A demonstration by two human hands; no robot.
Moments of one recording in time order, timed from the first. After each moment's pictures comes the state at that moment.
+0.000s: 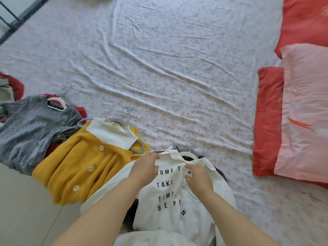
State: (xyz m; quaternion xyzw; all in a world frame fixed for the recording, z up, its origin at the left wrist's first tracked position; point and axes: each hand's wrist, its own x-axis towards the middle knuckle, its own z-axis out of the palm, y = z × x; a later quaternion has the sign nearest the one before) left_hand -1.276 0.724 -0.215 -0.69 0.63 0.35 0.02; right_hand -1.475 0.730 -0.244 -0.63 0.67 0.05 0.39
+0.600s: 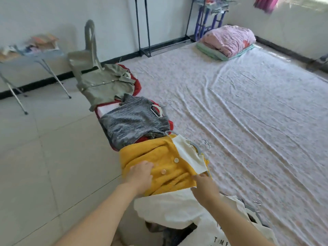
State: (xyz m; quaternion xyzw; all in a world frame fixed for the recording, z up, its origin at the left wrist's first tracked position) left_hand -1.009 0.908 -0.145 -0.85 0.47 0.25 -0.06; right_hand -1.206 0.779 -0.163 -0.86 0.43 0.15 0.22
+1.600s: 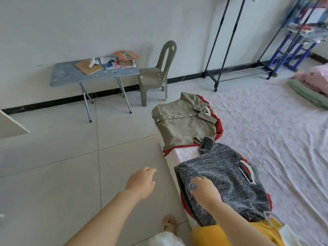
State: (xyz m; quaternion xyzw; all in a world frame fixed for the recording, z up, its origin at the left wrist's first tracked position) left_hand -0.510 1.002 -0.146 -0.90 0.33 0.26 -0.07; right_hand -0.650 0.816 -0.180 -0.91 0.29 0.19 0.24
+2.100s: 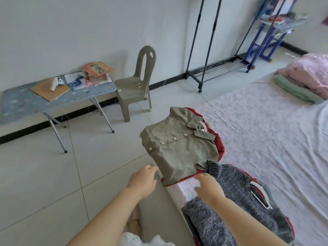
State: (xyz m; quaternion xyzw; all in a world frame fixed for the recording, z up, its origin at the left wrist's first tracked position) left_hand -0.285 0.878 -0.152 -0.86 0.42 0.27 -0.04; right_hand -0.460 0.720 -0.175 -0.87 0.38 0.18 0.24
